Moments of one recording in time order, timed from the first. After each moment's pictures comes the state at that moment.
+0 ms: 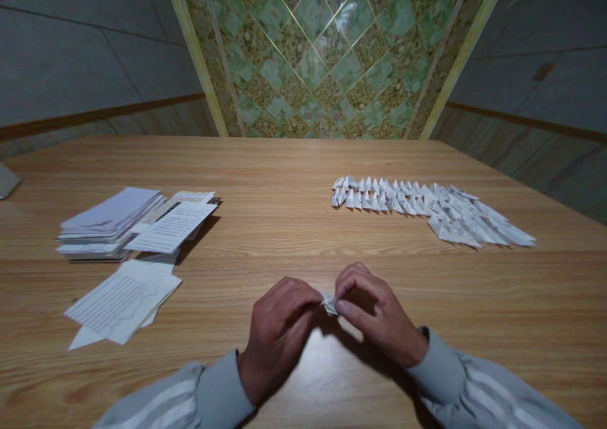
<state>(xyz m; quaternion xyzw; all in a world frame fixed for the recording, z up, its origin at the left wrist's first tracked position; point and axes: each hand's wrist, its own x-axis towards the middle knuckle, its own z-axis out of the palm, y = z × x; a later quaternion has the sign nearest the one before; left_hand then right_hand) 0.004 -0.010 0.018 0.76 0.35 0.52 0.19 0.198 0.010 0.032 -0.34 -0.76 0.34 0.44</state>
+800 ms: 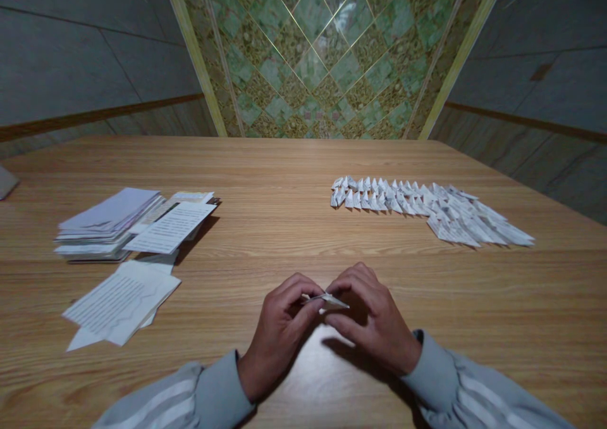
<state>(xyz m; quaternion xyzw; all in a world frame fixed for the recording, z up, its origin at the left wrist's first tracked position) 0.011 -0.005 0.016 0.67 0.42 0.48 0.38 0.192 0.003 0.032 -0.36 -0.80 0.22 0.43</state>
